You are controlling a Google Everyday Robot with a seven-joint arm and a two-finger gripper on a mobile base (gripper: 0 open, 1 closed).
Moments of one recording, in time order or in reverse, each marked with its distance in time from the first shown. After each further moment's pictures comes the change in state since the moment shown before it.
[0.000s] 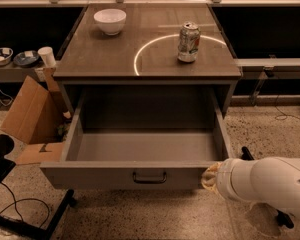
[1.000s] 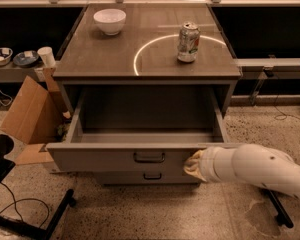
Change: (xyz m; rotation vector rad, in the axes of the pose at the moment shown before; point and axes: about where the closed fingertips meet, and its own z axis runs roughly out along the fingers) arm -0.026 -0.035 0.073 0.003 -0.150 -0.030
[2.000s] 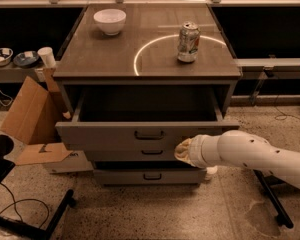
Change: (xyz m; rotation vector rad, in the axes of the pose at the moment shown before) arm -0.026 -0.034 0.056 -0.012 -0.071 -0.070
